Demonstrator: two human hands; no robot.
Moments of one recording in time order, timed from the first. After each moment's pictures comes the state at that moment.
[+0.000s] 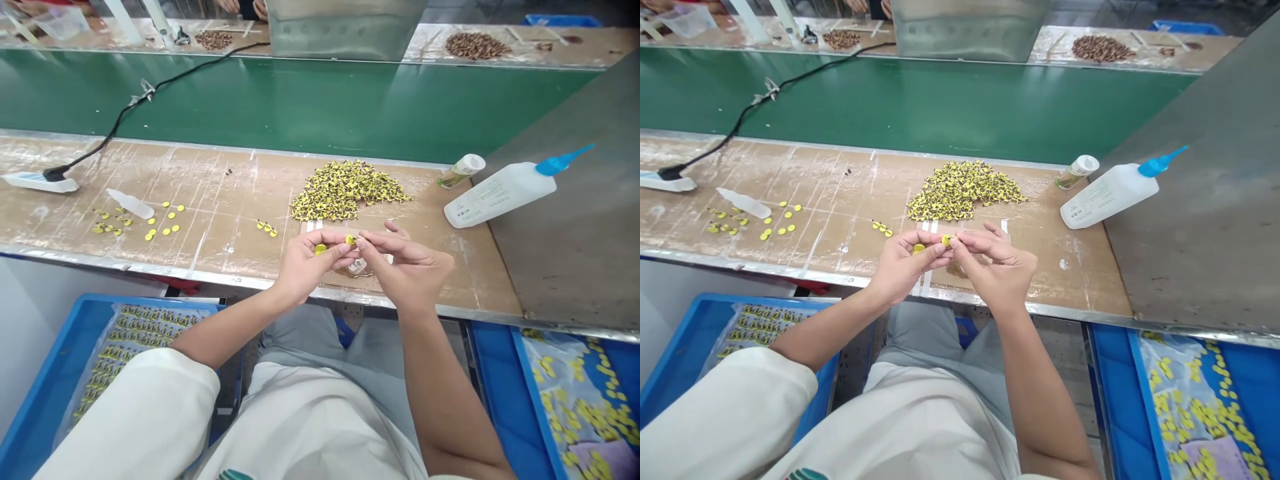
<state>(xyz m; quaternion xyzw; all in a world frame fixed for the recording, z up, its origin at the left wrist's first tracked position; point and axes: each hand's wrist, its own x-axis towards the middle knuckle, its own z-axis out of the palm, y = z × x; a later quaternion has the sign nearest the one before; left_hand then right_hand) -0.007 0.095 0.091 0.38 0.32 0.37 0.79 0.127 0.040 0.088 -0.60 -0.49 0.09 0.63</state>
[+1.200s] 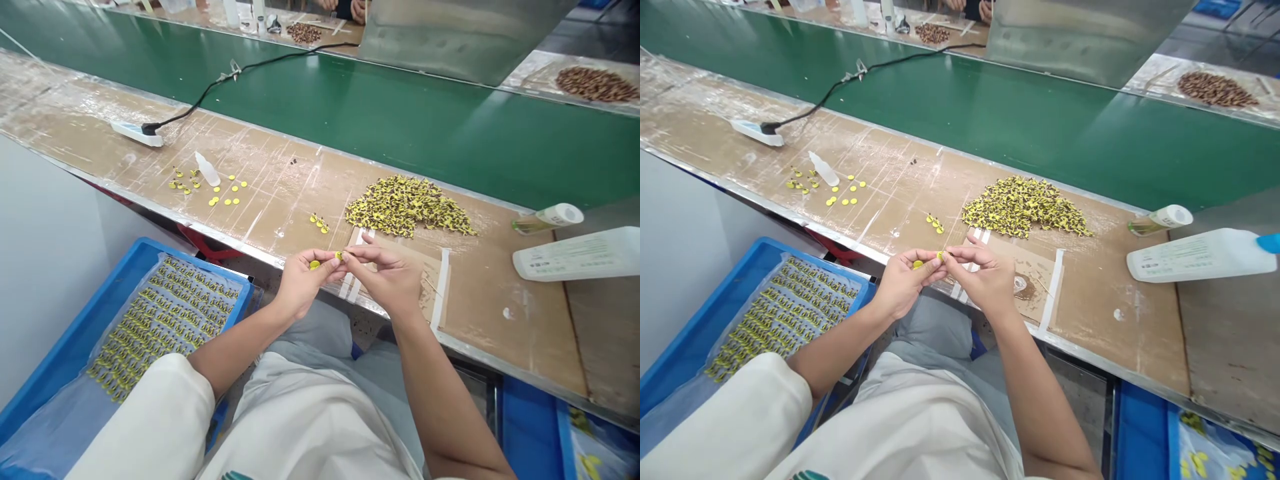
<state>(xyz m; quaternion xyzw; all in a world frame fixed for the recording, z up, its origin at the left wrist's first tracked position) -0.091 0.075 0.073 0.23 0.40 0.48 0.75 0.057 0.074 0.065 -0.53 -0.60 0.28 0.53</state>
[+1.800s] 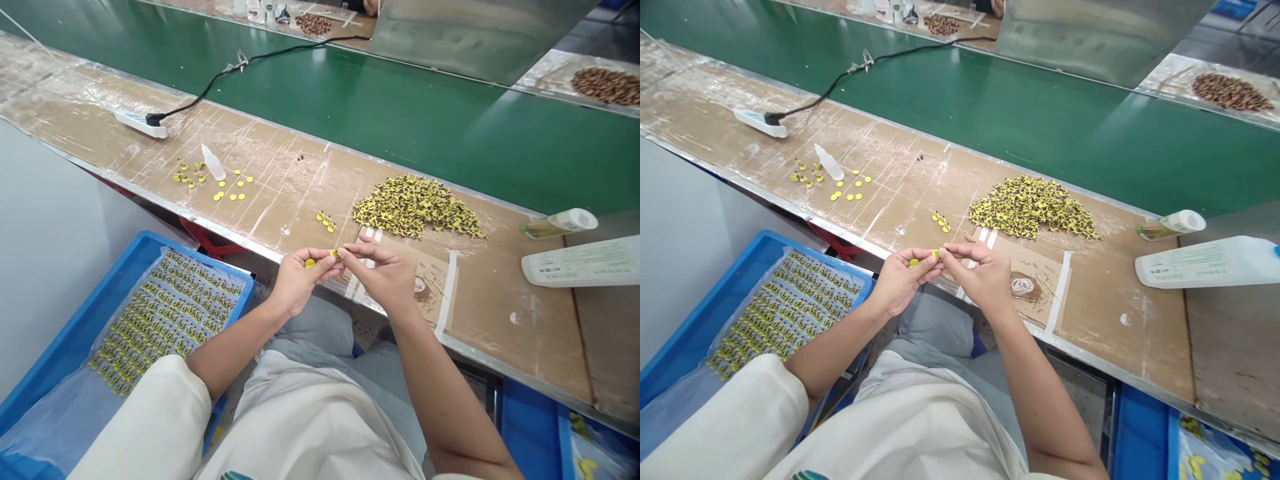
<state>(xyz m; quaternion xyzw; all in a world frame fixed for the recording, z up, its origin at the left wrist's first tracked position) -0.110 0.075 0.062 0.22 0.39 0.49 0.75 0.041 0.082 0.061 -0.54 -0.59 0.28 0.52</state>
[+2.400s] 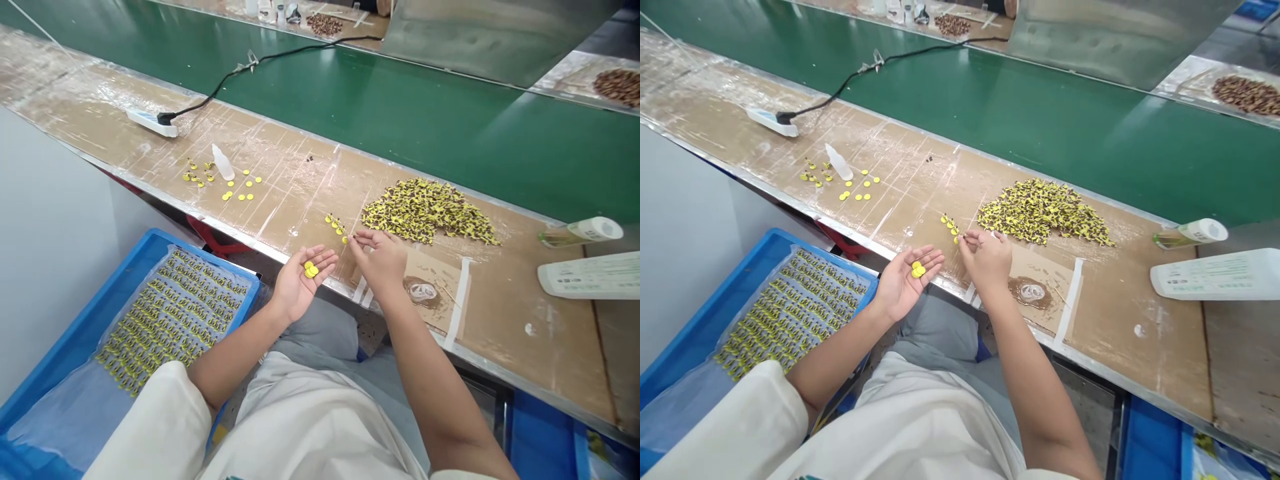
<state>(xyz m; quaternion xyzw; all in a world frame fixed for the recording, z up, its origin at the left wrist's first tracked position) -0.126 0.082 0.044 0.05 0.33 0.52 0.78 0.044 0.121 0.016 -0.64 -0.65 0.08 0.39</state>
